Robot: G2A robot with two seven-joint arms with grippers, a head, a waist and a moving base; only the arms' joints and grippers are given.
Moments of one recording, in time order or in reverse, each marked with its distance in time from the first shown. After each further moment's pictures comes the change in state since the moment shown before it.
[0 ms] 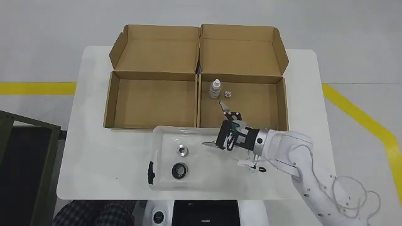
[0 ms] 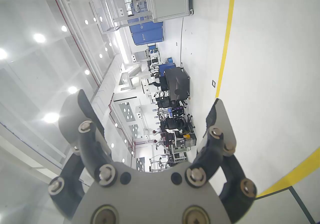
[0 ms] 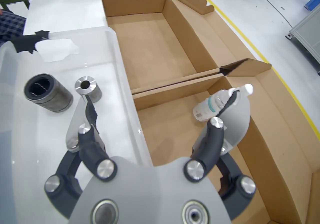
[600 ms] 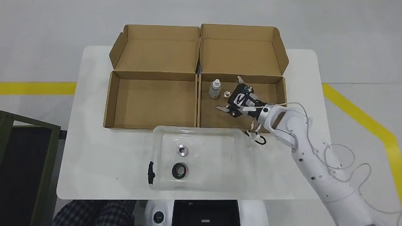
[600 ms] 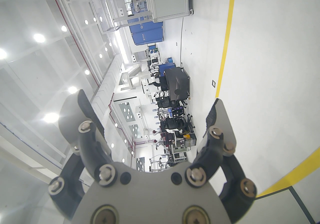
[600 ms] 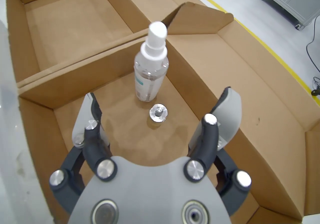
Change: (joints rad) left arm 0.000 0.000 0.000 0.000 0.000 0.000 0.000; right arm 0.217 -0.030 -0.004 0.341 0.074 0.124 -0.051
